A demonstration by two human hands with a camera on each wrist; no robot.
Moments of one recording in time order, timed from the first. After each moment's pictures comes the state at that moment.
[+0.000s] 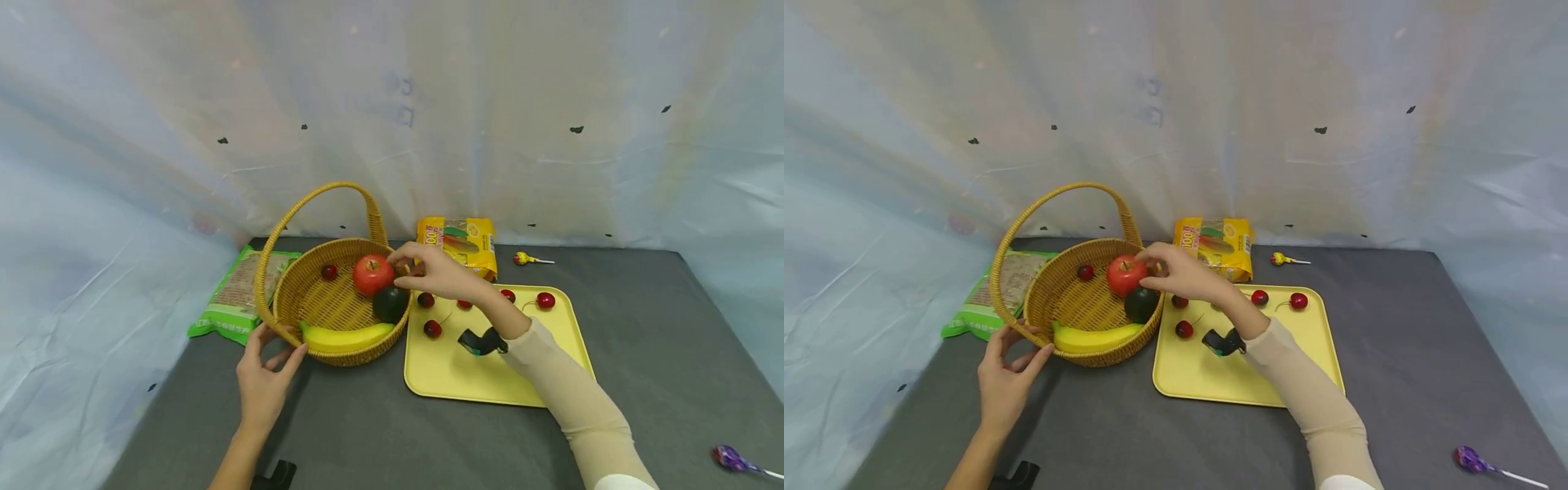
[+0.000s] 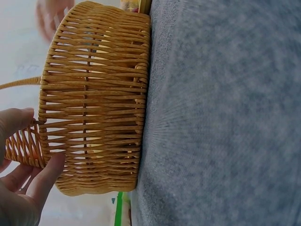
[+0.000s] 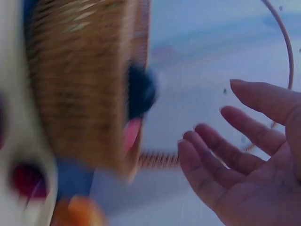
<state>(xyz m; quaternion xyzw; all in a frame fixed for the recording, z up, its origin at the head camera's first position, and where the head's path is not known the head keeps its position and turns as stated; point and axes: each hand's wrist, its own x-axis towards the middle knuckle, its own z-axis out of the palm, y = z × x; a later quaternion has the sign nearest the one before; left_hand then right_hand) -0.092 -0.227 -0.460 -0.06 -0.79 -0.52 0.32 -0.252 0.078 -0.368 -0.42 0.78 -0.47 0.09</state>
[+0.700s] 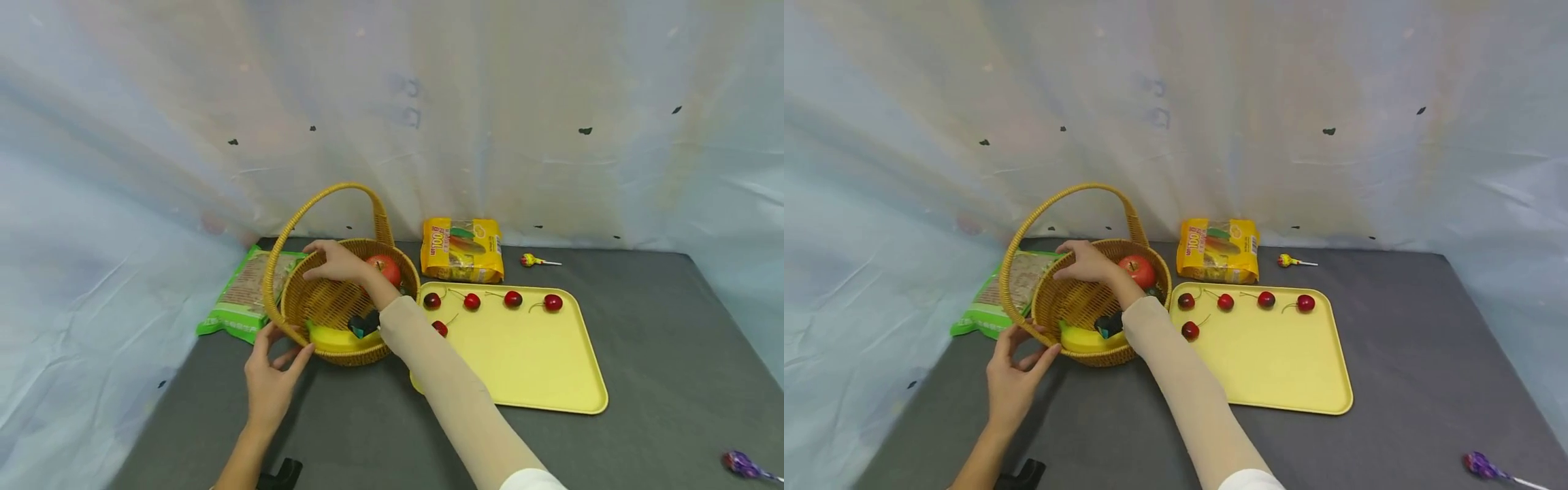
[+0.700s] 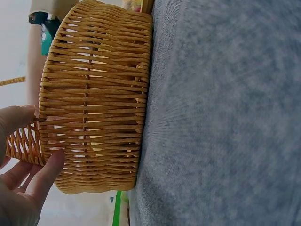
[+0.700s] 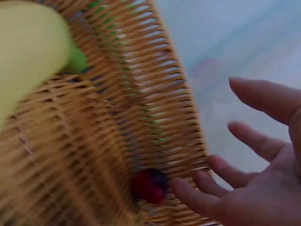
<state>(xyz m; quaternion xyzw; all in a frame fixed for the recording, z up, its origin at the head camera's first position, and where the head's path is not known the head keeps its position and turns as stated) -0.080 -0.215 -0.430 -0.07 -0.80 -0.51 0.31 -0.294 -0.099 -0.386 -0.35 0.78 -0.48 0.19</state>
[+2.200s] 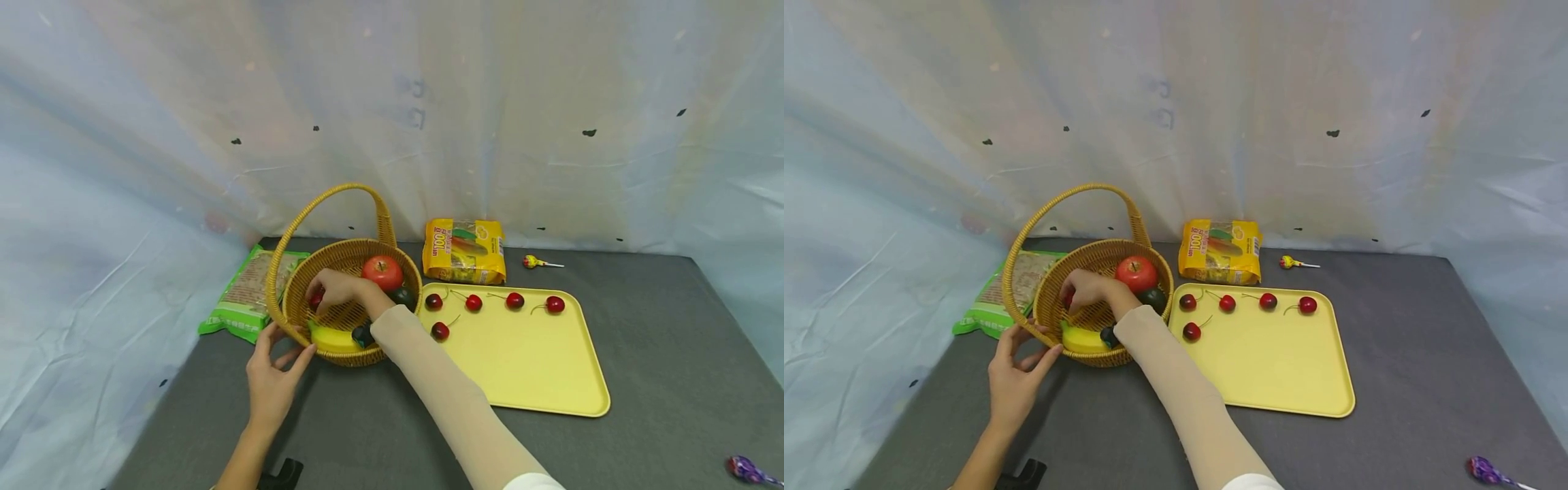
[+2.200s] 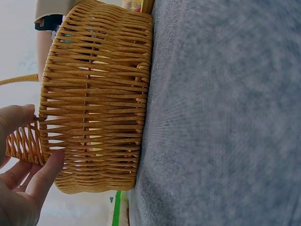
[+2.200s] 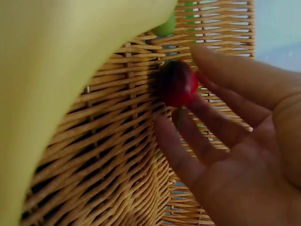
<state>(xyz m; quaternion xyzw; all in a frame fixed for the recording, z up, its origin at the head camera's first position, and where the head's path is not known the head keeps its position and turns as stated) -0.079 -0.213 -0.429 -0.07 -0.80 -0.50 0.31 -0.290 -0.113 -0.423 -0.42 0.78 -0.35 0.29</state>
